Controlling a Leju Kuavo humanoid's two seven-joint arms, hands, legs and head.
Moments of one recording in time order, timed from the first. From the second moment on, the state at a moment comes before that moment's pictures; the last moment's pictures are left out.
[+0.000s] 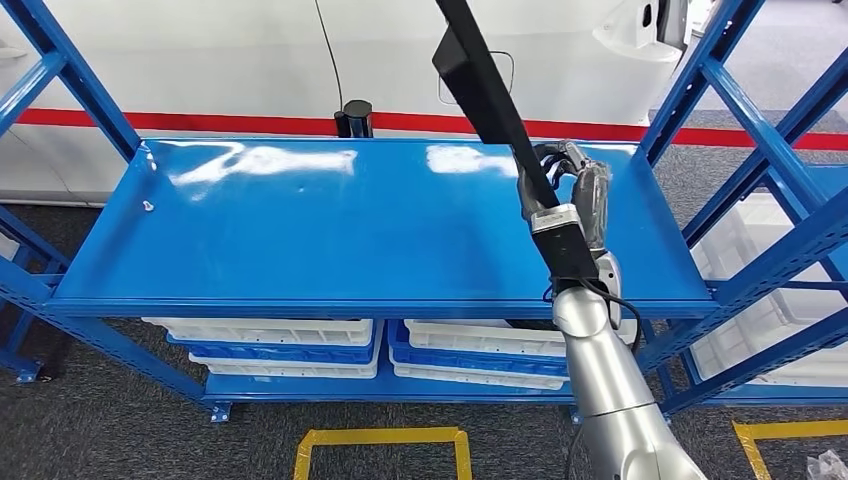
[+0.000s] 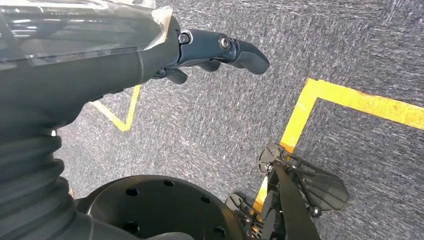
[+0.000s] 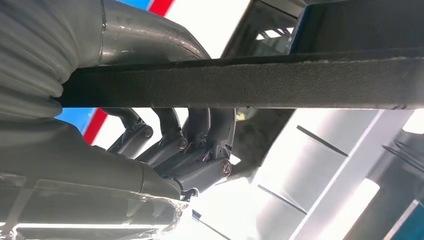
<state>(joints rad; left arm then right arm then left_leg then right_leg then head) -0.12 -0.24 1.37 -0.18 -0.95 0.33 -0.16 -0.53 0.05 0.20 -1.25 0.49 -0.40 -0.40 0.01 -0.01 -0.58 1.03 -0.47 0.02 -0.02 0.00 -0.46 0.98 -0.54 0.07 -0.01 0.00</state>
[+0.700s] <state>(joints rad) -0.12 -0.24 1.38 -0.18 -0.93 0.32 -0.16 -0.34 -0.03 0.19 -1.64 0.22 -0.38 -0.51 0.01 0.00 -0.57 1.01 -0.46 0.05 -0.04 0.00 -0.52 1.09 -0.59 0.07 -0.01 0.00</state>
